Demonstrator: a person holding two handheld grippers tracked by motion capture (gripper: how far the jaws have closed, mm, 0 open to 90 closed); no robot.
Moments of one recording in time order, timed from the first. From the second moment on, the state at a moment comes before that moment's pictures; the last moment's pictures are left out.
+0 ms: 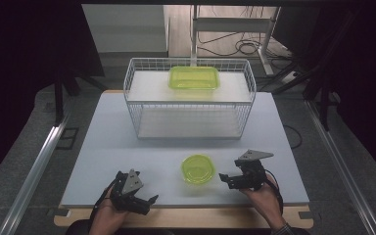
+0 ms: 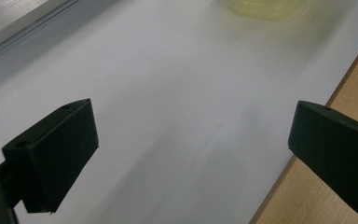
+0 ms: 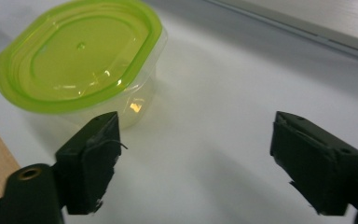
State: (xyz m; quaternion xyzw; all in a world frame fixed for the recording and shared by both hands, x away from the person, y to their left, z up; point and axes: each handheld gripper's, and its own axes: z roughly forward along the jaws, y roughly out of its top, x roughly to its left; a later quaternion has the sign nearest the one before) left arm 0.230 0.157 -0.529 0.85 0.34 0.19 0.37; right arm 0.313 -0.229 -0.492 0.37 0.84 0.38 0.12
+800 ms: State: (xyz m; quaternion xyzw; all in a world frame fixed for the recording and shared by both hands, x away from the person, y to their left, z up) left arm 0.231 0.157 -0.530 0.85 0.34 0.19 0.36; right arm 0.319 -0.226 -0.488 0.37 0.83 0.42 0.08
